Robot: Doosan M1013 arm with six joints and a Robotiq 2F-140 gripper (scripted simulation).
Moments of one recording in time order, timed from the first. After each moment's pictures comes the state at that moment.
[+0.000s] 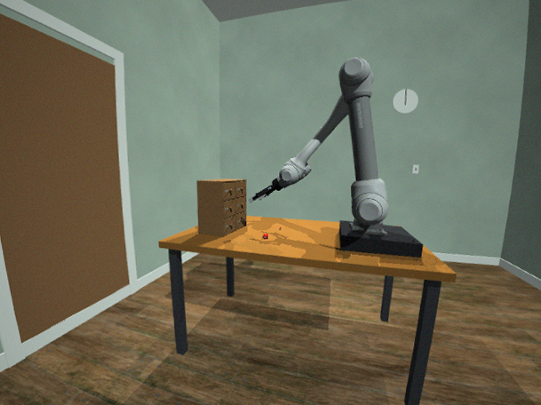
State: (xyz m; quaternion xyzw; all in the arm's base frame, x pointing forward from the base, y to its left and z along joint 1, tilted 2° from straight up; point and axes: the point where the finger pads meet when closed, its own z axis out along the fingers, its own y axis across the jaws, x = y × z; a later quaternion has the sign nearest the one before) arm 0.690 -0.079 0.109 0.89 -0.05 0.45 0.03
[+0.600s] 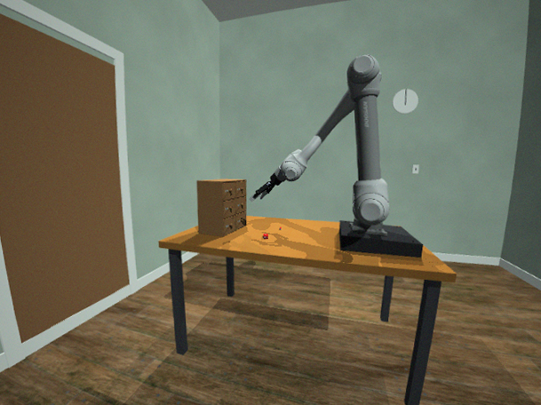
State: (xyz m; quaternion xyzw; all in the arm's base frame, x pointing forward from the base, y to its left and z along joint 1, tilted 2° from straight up) arm 0.681 -0.072 0.118 0.92 -0.05 0.38 0.03
